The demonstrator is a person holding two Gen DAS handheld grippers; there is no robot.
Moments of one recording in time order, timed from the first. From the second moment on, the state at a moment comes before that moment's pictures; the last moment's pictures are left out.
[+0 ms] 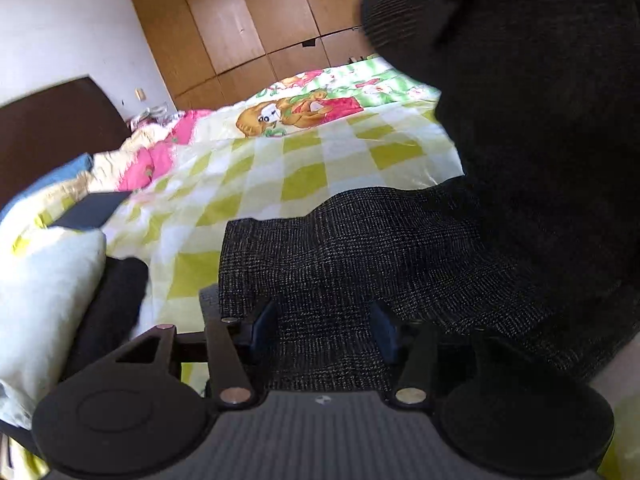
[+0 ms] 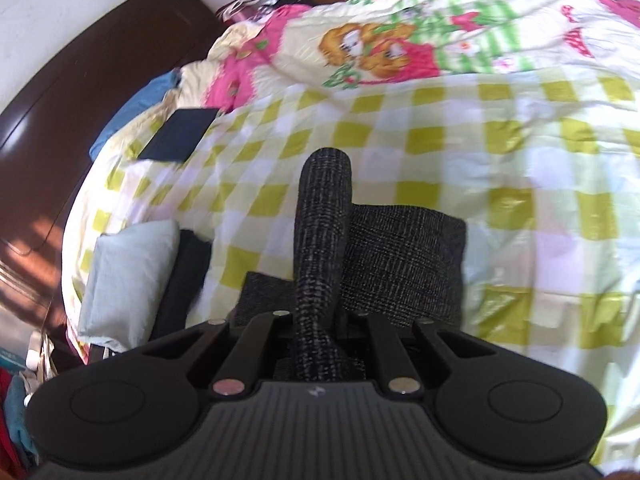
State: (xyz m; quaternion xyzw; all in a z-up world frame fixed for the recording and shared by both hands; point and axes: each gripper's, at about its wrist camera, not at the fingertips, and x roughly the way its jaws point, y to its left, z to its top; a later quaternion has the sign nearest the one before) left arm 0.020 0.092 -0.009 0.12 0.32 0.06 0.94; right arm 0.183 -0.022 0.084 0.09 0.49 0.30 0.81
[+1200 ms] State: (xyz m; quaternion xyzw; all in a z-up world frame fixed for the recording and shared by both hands) left arm -0.068 0.167 0.036 -0.09 0.27 0.05 0.96; right arm 0.186 0.099 0.036 0.01 0.53 0.32 0.79
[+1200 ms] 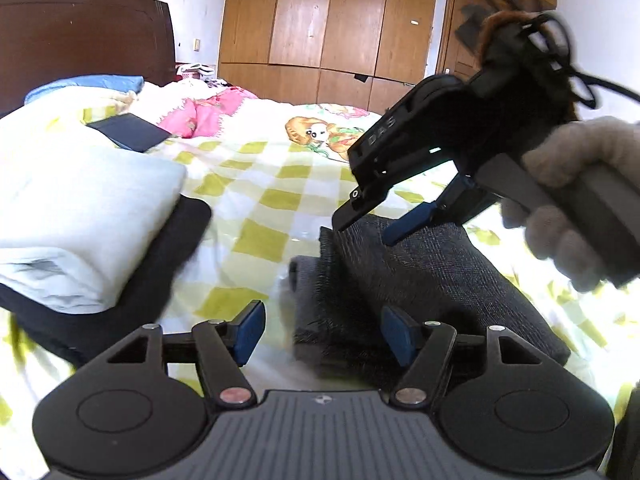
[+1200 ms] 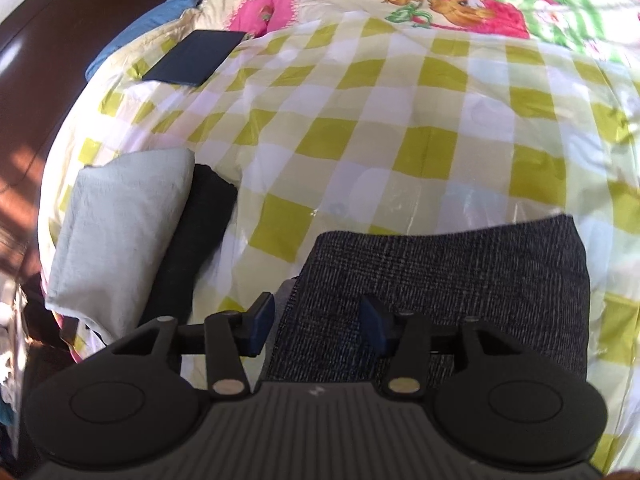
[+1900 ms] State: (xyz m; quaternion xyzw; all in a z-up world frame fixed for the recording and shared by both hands) left arm -0.043 0.151 0.020 -0.14 0.33 -0.01 0.93; right arm 0.196 0.123 0.035 -0.12 0.55 0.34 0.75
